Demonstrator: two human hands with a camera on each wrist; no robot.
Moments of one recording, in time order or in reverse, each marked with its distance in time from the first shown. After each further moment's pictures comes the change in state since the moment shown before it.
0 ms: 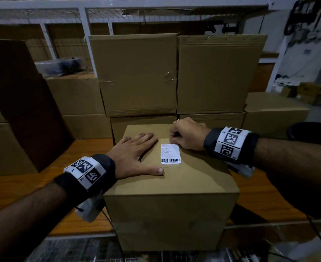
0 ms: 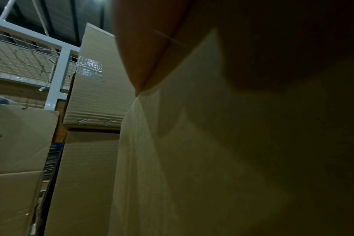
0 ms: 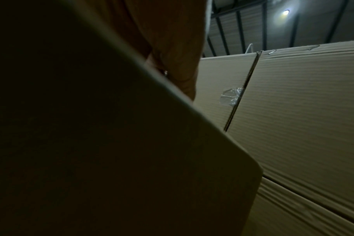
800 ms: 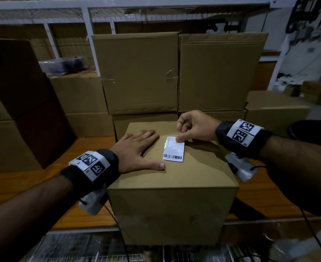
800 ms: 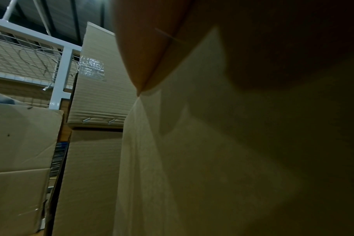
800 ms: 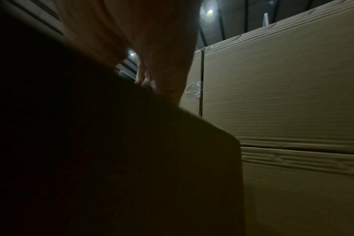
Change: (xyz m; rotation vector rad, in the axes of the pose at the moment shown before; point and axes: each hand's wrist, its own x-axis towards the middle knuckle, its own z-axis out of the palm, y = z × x) left_hand 0.001 0.000 -0.001 0.002 -0.010 -0.012; right_hand -0.011 0.018 -0.009 0.586 -0.007 0.131
